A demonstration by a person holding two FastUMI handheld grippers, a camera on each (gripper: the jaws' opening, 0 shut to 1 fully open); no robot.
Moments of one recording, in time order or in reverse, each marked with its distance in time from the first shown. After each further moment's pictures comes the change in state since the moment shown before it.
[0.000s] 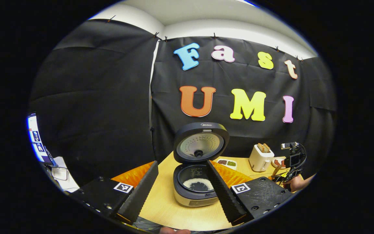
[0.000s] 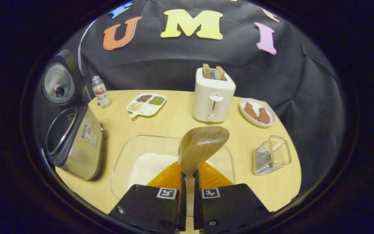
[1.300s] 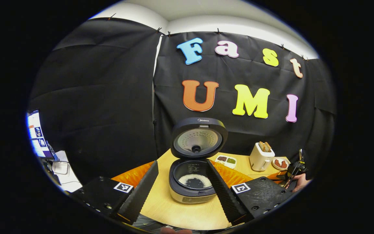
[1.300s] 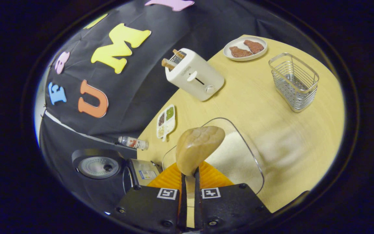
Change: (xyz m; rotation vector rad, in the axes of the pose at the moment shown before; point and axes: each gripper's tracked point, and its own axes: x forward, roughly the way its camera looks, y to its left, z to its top) left arm -0.001 -0.039 0.002 -0.017 0.048 0.016; right arm -0.034 -0.023 0.016 0.819 0.094 0.393
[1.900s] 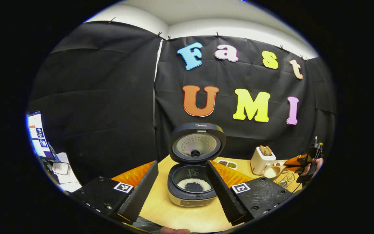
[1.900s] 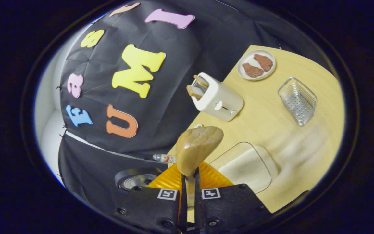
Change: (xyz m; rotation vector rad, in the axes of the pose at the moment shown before) left arm -0.003 0.002 0.005 0.006 -0.055 0.039; right arm -0.066 0.097 0.044 0.050 -0.070 0.216
